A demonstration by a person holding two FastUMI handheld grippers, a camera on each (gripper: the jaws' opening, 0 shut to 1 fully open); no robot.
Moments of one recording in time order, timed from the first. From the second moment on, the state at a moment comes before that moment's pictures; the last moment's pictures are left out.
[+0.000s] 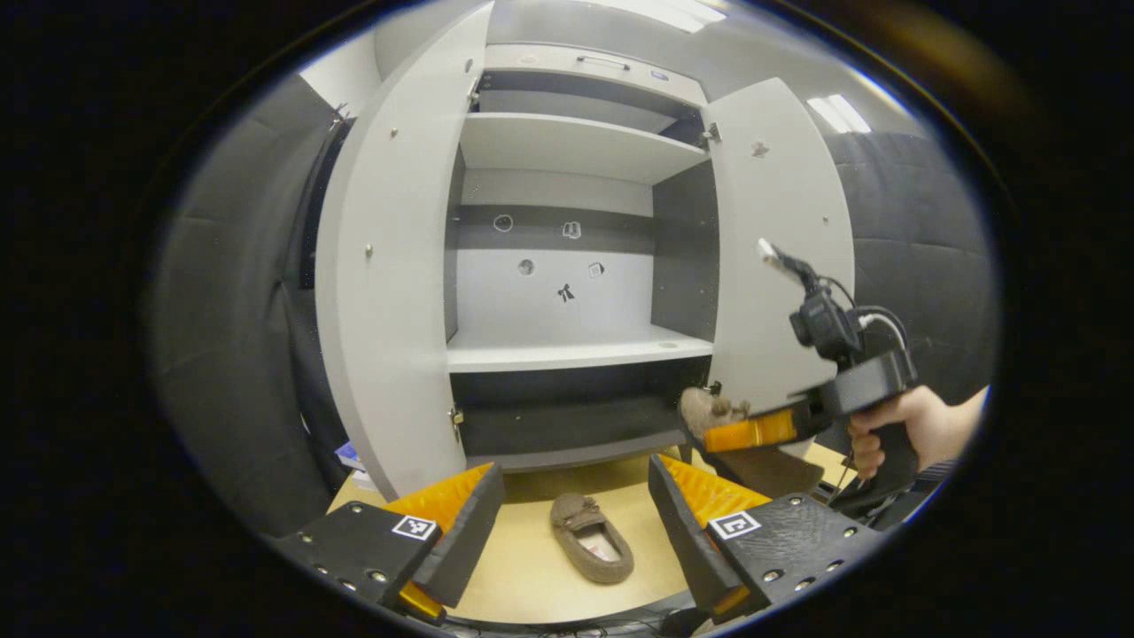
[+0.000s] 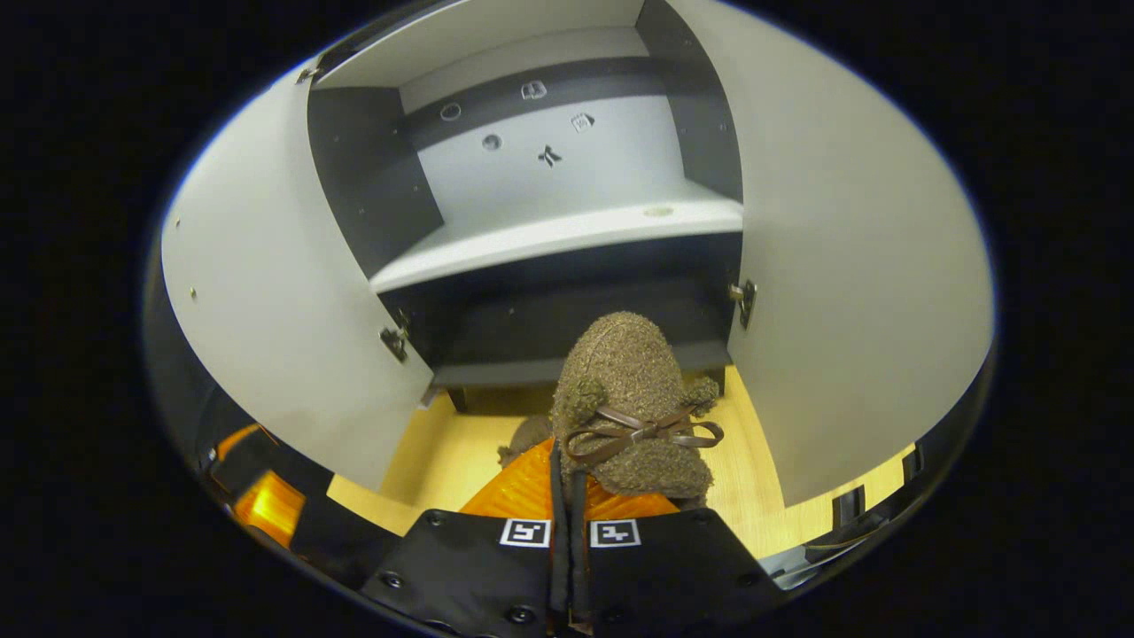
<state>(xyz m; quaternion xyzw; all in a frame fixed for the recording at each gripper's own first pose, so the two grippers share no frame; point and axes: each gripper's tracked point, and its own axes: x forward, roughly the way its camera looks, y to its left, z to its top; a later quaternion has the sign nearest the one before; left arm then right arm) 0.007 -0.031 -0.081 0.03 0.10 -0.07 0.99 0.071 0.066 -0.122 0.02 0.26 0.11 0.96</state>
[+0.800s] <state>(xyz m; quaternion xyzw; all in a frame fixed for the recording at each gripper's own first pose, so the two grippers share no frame) 0.063 -0.032 -0.064 0.02 0.10 -0.03 0.99 0.275 0.097 0.042 -0.01 0.12 0.15 0.98</state>
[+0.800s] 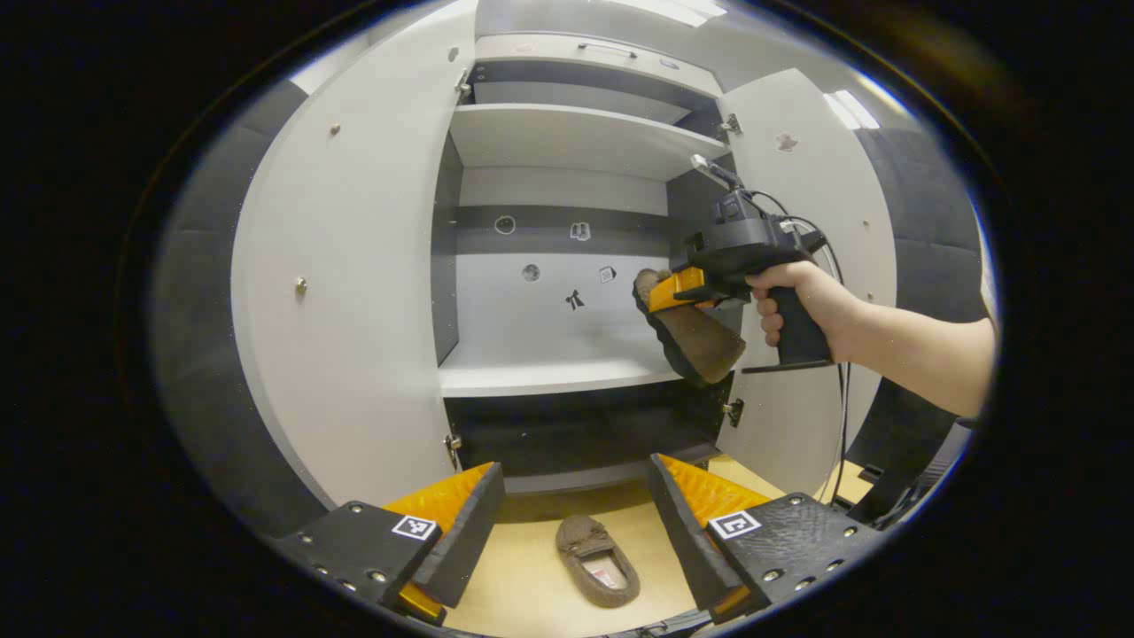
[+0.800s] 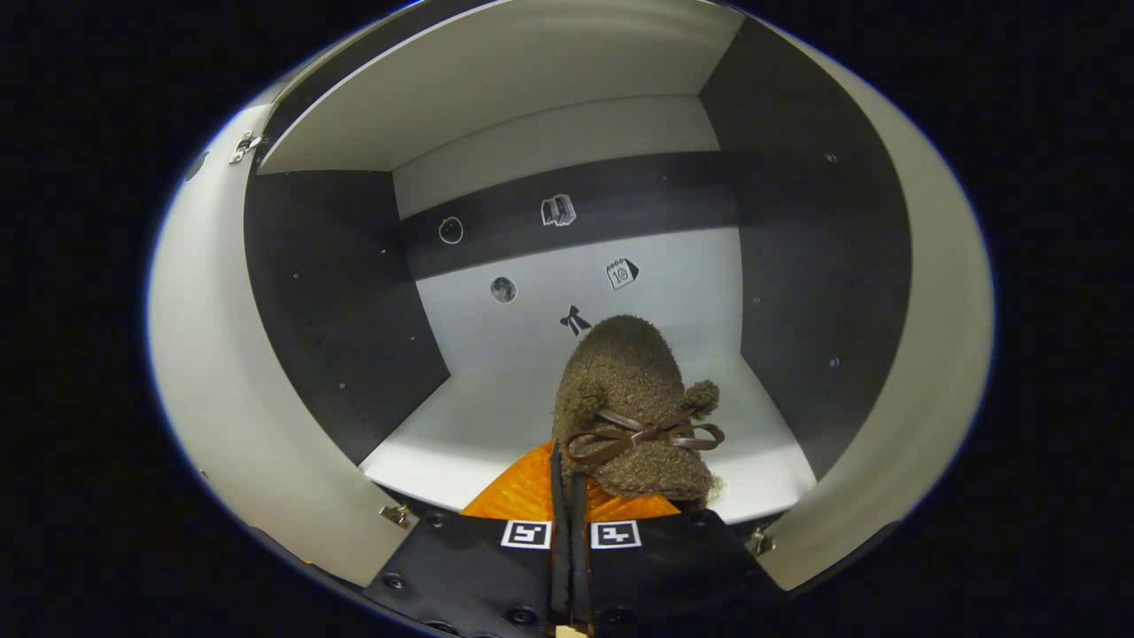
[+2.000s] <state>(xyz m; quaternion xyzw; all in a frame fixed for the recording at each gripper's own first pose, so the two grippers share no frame) 0.075 -0.032 -0.059 0.02 0.13 0.12 0.98 0.392 0.150 0.007 0.05 0.19 0.21 0.96</state>
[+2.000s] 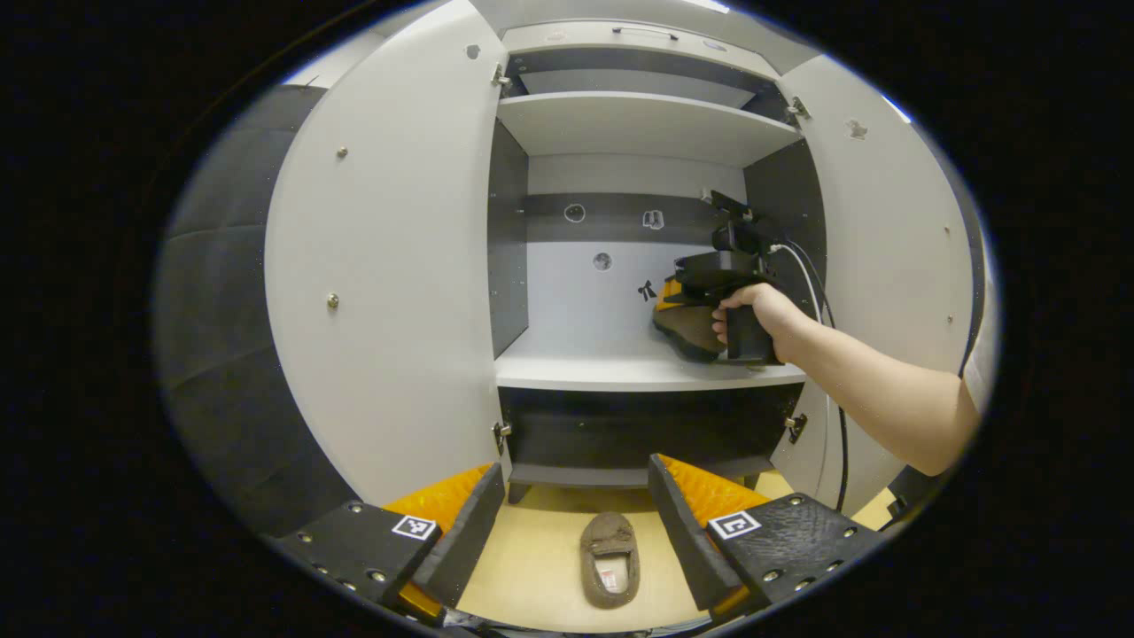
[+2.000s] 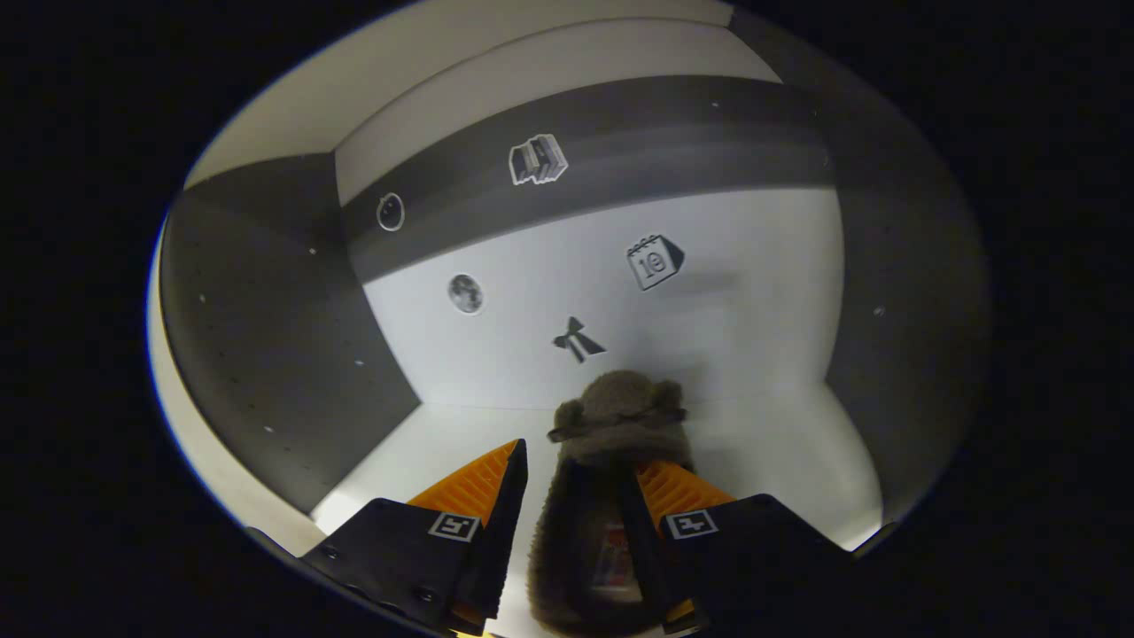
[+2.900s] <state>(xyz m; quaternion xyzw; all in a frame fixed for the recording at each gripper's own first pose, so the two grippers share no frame) 0.062 -0.005 -0.103 0.02 0.13 -0.01 0.99 0.201 0.104 0.050 -0.03 0.08 0.11 0.99</state>
